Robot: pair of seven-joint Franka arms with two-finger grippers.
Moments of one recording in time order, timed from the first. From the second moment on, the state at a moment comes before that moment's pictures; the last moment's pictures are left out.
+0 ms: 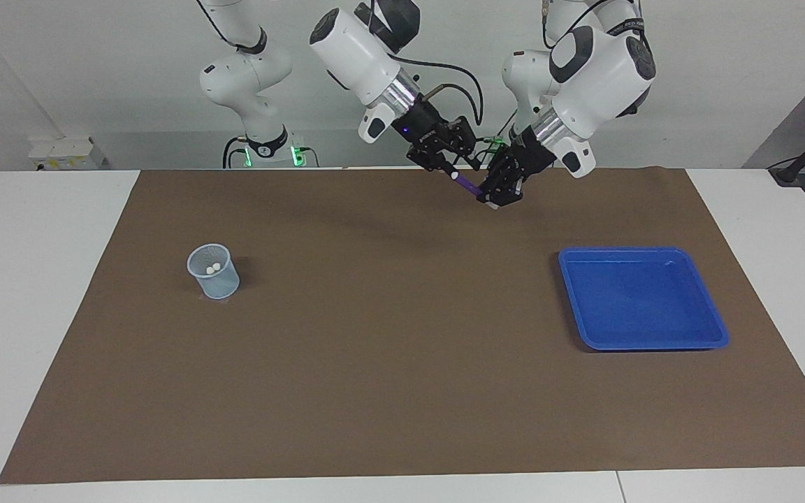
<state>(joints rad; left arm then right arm) -0.26 -0.18 -0.09 -2.06 -0.60 1.97 -1.57 0.72 -0.04 0.03 -2.01 0.75 2.60 0.60</state>
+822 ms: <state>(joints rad) -0.26 -0.19 -0.09 -2.06 -0.60 1.97 -1.57 0.70 -0.03 0.02 -2.01 0.75 2.60 0.60</state>
